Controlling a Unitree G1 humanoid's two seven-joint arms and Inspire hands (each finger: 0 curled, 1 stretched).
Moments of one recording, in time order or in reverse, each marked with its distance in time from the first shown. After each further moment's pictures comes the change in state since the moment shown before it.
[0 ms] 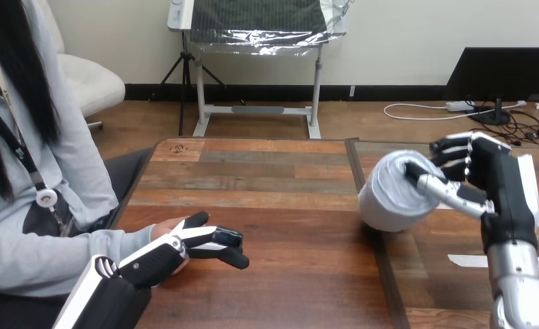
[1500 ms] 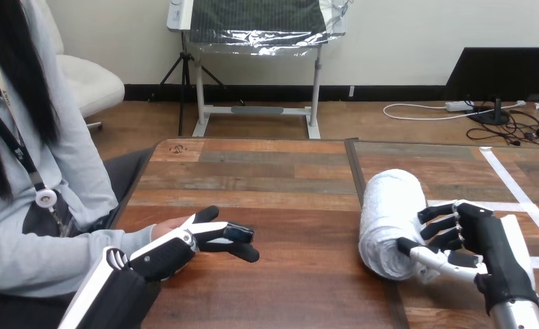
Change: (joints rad) left arm -0.043 -0.007 -0.006 0.001 -0.001 0.022 -0.028; right arm 0.243 -0.001 0.007 -0.210 -0.139 0.166 0.048
